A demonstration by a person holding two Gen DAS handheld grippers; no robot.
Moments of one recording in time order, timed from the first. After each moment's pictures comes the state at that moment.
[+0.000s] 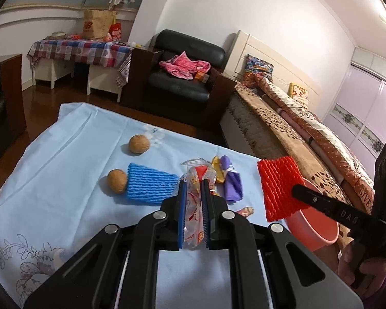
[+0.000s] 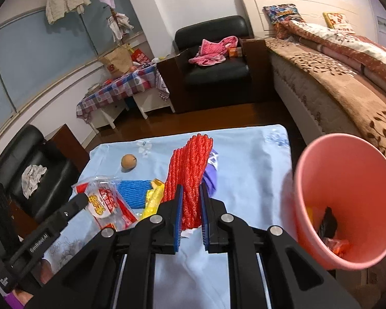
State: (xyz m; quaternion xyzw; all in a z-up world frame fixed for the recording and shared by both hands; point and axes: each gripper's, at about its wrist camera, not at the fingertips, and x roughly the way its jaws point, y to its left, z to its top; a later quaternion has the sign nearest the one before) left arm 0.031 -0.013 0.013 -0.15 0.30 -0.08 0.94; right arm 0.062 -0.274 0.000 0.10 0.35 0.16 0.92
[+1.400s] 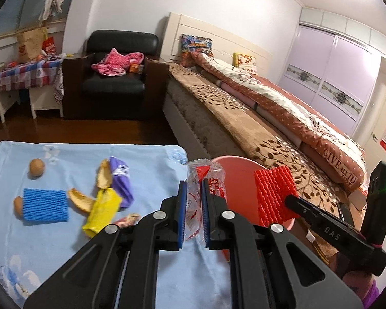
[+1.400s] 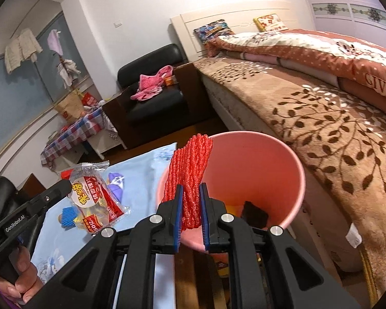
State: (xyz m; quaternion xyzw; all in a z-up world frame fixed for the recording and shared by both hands) left arm 0.047 -0.182 0.043 -0.07 0.32 -0.22 0.92; right arm 0.003 -0.441 -0.007 0.17 0.29 0.01 0.94
